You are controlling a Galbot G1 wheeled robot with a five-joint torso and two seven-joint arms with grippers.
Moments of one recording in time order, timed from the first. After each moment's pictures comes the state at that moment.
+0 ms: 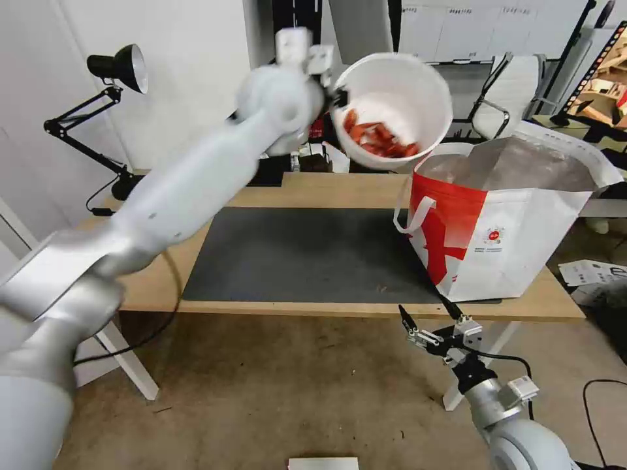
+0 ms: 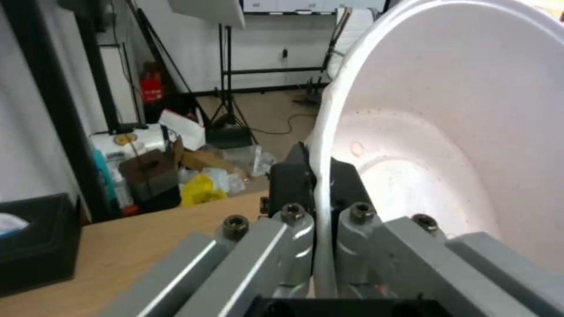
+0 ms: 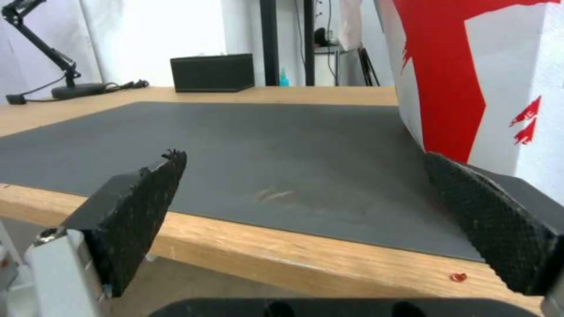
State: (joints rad) left arm -0.33 -1.39 0.45 -1.28 -1.41 0.58 -0.64; right arm -1.59 0.96 0.44 2.00 0.54 0.24 -0.03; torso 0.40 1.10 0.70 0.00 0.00
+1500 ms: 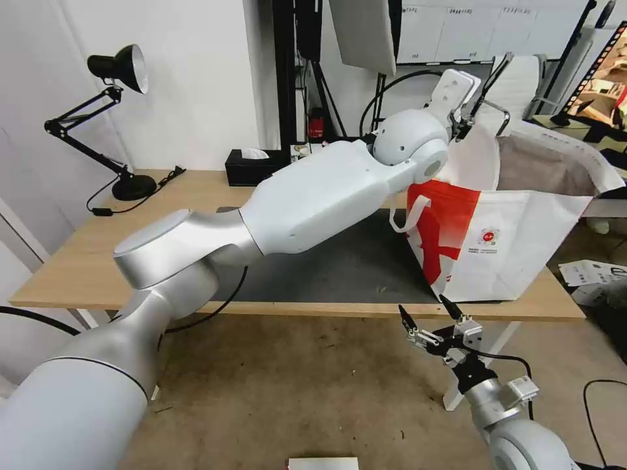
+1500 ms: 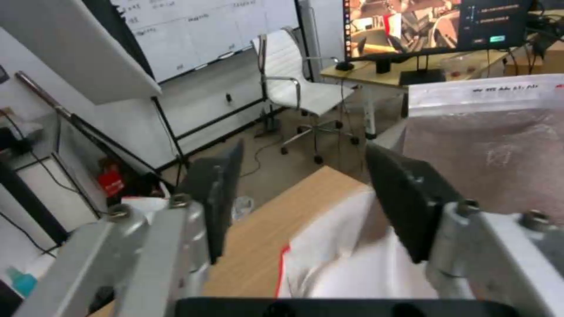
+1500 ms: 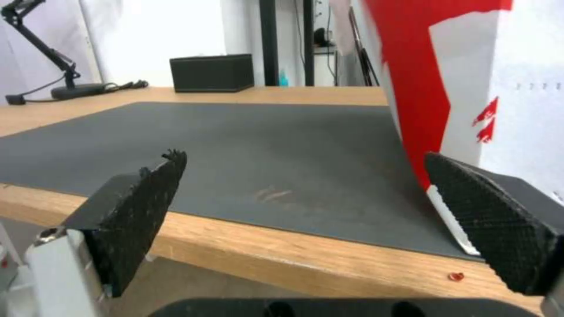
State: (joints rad) left arm -0.31 -1.57 0.65 -1.26 -1.06 0.50 -0.45; right arm -1.59 0.96 0.44 2.00 0.54 0.24 -0.03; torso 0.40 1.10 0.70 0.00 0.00
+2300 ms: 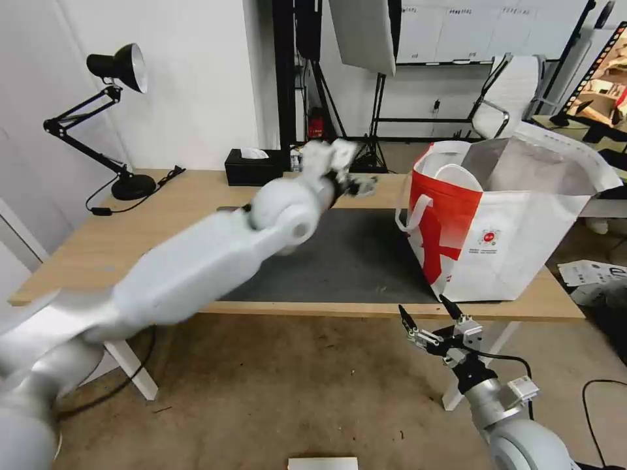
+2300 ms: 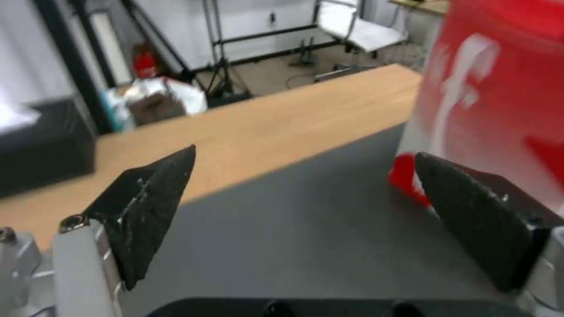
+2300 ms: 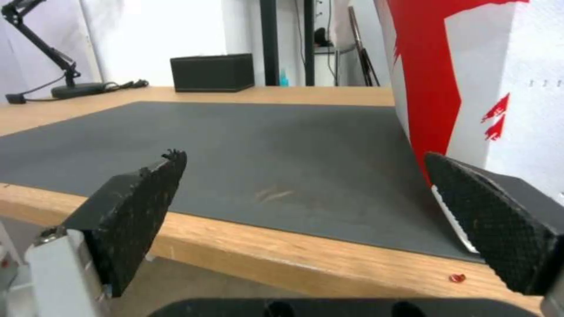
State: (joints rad) left arm 0.15 -1.02 0.44 -1.79 -1.16 0.52 -0.55; right arm -1.59 0.96 0.44 2.00 0.54 0.24 -0.03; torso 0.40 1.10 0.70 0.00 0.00
